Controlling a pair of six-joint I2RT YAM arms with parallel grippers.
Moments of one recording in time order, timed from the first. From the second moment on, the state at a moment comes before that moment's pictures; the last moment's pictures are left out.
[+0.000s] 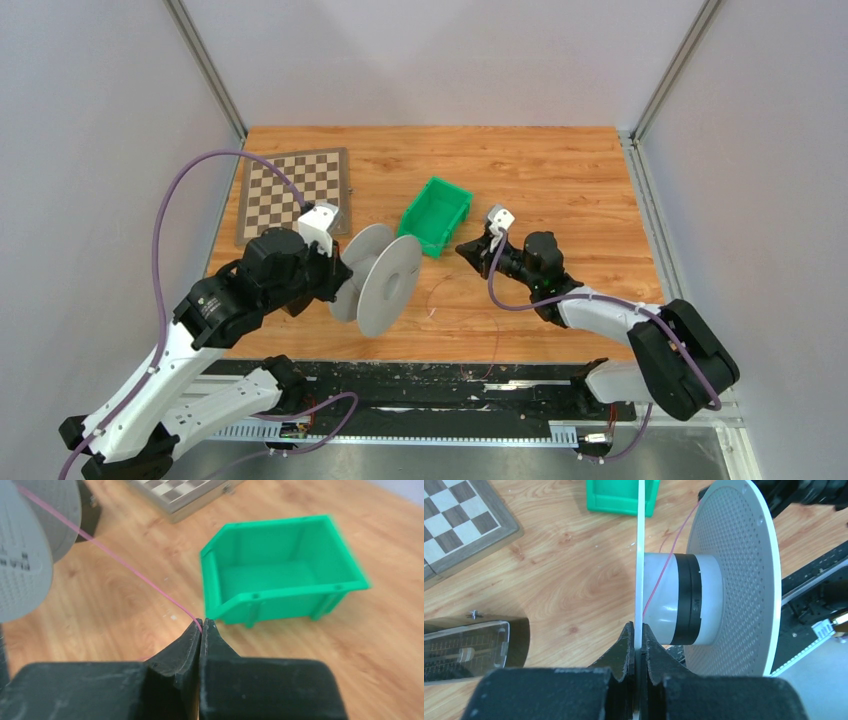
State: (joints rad) left arm -0.75 0.75 1.11 -0.92 -0.10 -0.29; right arm 0.55 1.32 0.45 0.73 -0.43 0.01
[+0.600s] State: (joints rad) left arm -0.74 0.79 1.24 -0.81 -0.05 -0.51; right arm 0.78 1.29 0.28 0.92 -0.74 0.09
